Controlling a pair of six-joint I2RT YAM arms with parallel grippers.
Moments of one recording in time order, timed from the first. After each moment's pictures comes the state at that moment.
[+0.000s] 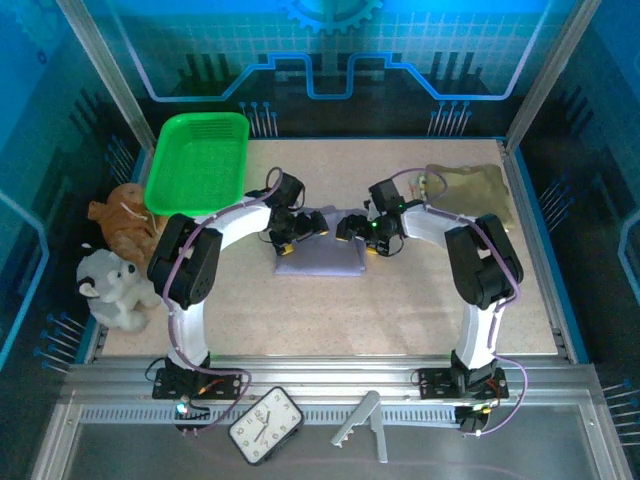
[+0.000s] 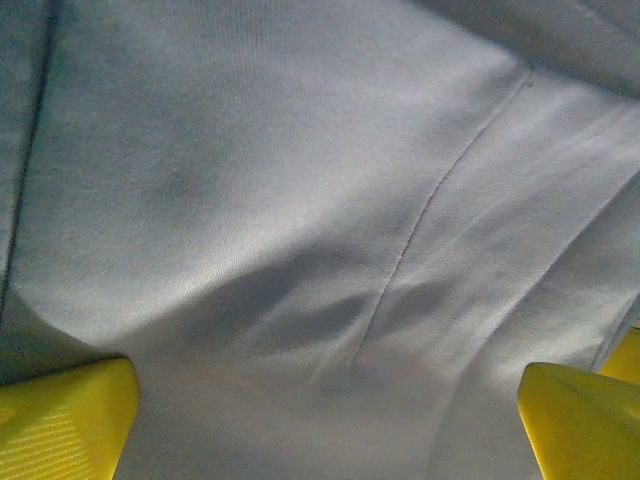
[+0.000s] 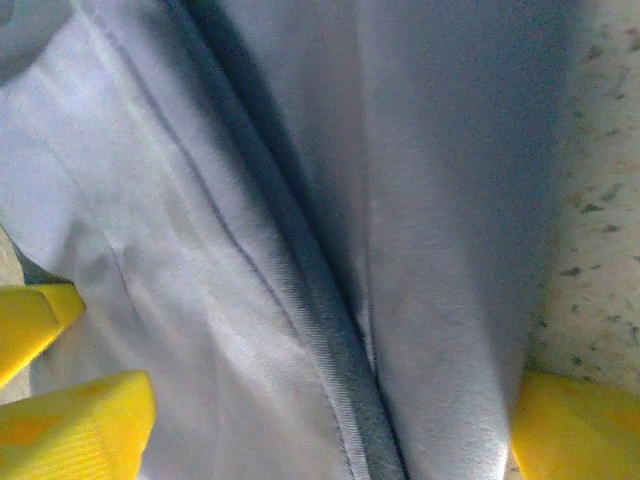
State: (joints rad) left arm -0.41 1.96 1.33 -0.56 0.28 -0.85; right arm 0.40 1.92 1.20 -0.40 -0.41 0.67
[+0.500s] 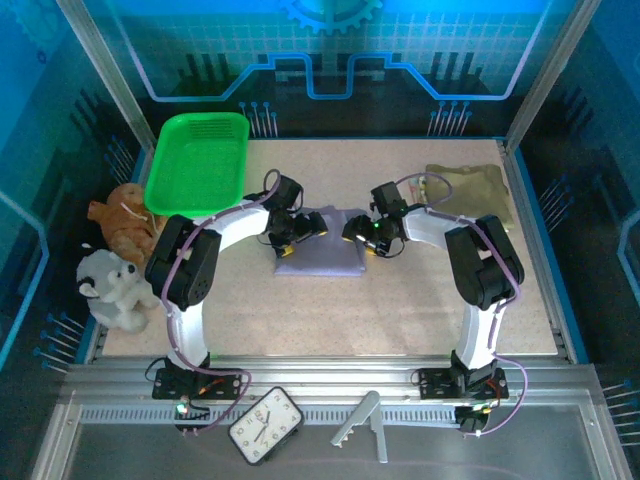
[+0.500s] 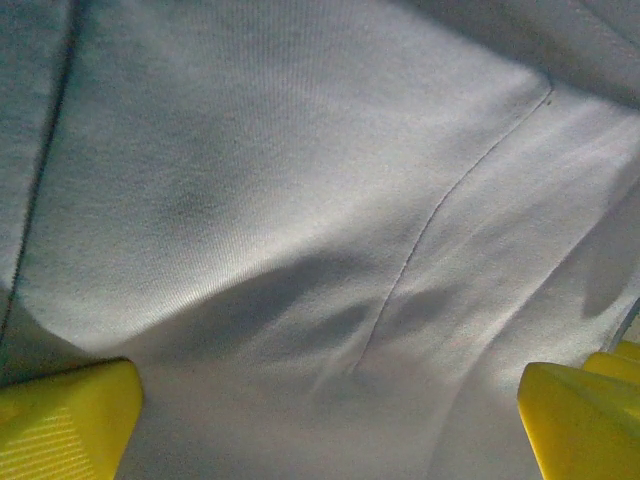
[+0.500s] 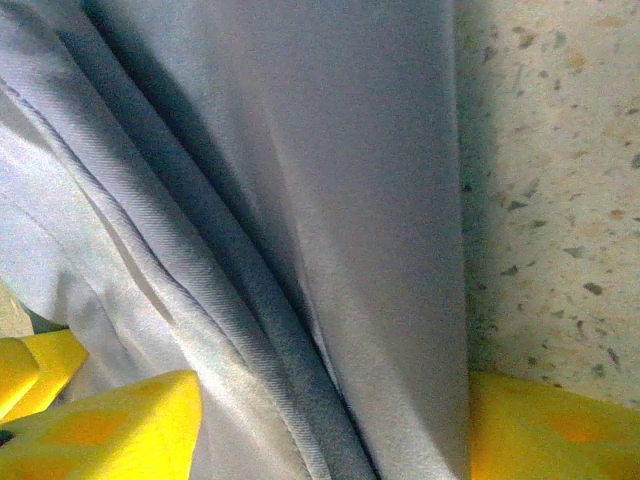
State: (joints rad) left arm -0.40 1.94 1.29 -0.51 0.28 -0.88; right arm 0.40 1.91 1.15 -0.33 -0.38 0.79
